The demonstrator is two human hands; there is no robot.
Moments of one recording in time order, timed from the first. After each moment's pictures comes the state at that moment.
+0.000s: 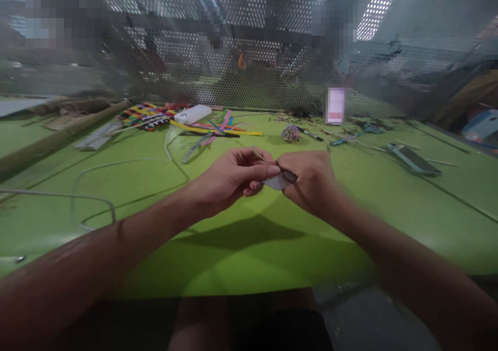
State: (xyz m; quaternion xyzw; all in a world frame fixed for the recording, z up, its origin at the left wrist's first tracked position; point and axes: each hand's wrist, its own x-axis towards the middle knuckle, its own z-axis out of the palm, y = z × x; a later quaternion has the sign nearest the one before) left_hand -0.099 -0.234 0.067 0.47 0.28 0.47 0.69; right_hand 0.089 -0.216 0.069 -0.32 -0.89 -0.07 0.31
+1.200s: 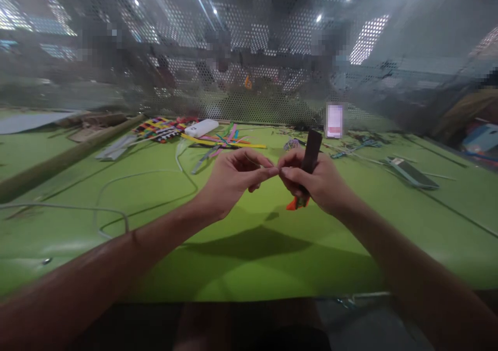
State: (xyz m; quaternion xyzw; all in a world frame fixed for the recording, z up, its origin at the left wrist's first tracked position) left_hand -0.102 -0.230 0.065 0.54 0.30 0.60 0.51; right_hand 0.090 -0.207 0.086 -0.29 -0.74 0.47 0.39
